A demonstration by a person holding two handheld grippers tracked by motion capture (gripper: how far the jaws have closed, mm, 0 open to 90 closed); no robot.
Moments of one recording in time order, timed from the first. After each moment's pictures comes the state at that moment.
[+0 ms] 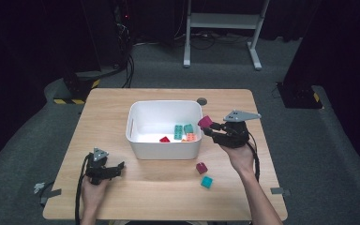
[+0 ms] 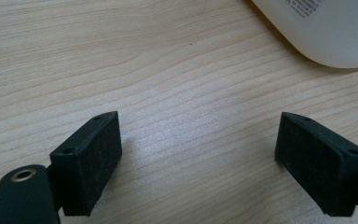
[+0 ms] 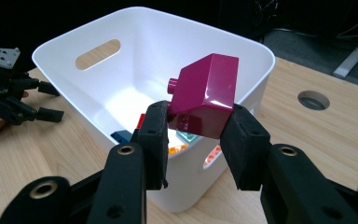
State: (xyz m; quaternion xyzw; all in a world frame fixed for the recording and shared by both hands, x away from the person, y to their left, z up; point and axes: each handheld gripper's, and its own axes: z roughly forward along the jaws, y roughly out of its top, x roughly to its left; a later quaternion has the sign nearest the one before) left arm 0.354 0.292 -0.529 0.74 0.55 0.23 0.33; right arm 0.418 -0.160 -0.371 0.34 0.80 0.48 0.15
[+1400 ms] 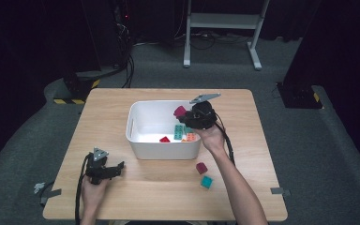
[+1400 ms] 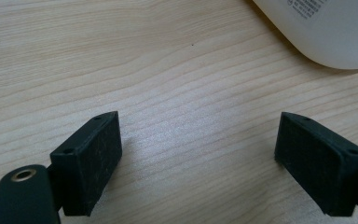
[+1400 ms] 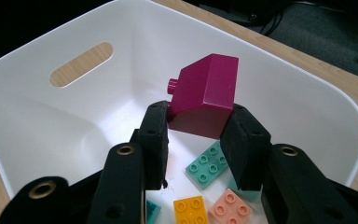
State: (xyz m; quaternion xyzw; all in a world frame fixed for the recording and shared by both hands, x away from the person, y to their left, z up) left arm 0.354 0.293 -0.529 0.74 0.55 0.23 0.33; right arm 0.485 -0.075 -0.380 0.33 0.83 0.43 0.11
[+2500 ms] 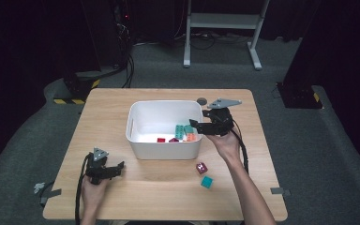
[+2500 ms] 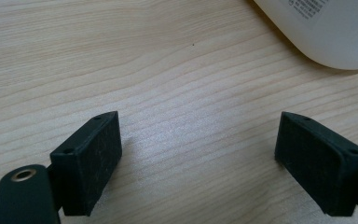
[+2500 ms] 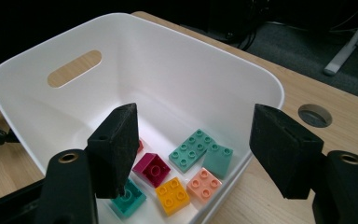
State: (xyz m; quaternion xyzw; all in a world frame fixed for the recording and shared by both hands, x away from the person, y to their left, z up) left arm 0.354 0.293 -0.529 0.73 0.55 0.23 0.33; right arm 0.452 -0.122 -0.367 0.35 0.80 0.46 0.16
